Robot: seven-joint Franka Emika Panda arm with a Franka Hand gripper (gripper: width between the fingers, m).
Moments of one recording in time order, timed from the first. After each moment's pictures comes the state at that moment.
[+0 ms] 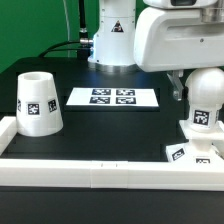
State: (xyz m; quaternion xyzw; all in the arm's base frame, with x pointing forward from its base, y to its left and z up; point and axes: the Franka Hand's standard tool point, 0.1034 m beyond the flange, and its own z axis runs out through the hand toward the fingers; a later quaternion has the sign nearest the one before) arm 0.624 0.090 0.108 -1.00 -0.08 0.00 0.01
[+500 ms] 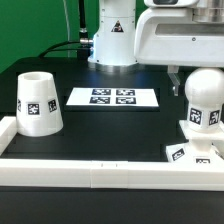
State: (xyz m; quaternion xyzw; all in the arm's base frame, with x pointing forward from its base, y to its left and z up) arm 0.624 0.092 0.108 -0.98 0.20 0.00 0.02
